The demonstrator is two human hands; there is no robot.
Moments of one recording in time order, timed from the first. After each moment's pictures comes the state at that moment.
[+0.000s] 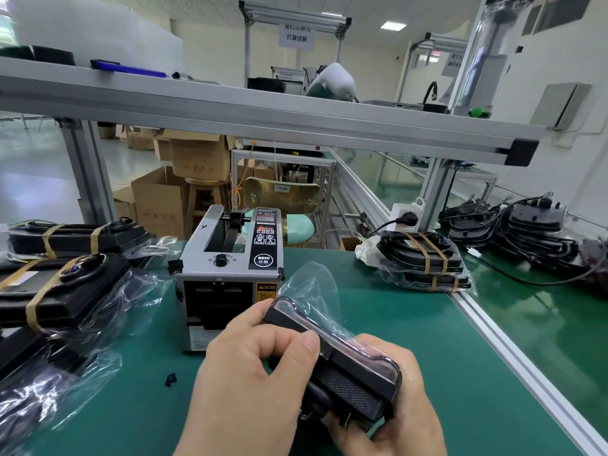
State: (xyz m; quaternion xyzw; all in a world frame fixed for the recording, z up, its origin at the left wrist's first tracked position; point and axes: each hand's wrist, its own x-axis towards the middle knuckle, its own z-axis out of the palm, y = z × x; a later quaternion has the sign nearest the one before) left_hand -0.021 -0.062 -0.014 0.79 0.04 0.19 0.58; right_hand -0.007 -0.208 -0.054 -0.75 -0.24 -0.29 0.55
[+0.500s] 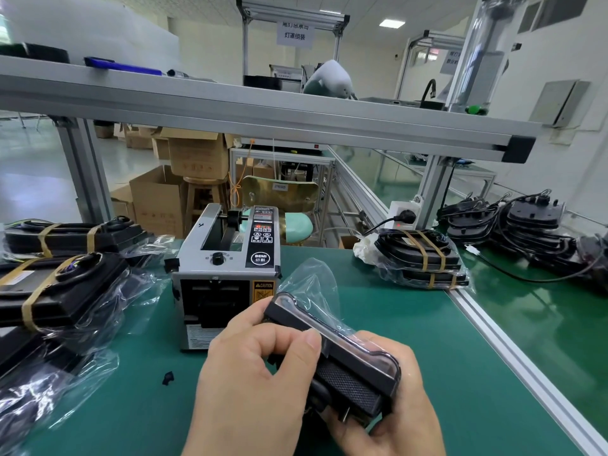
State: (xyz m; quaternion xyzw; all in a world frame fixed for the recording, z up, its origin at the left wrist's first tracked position) left_hand -0.021 -0.071 -0.016 0.77 0.06 0.20 0.60; right_hand -0.009 -0.203 -0.068 -0.75 -0.22 -0.27 0.57
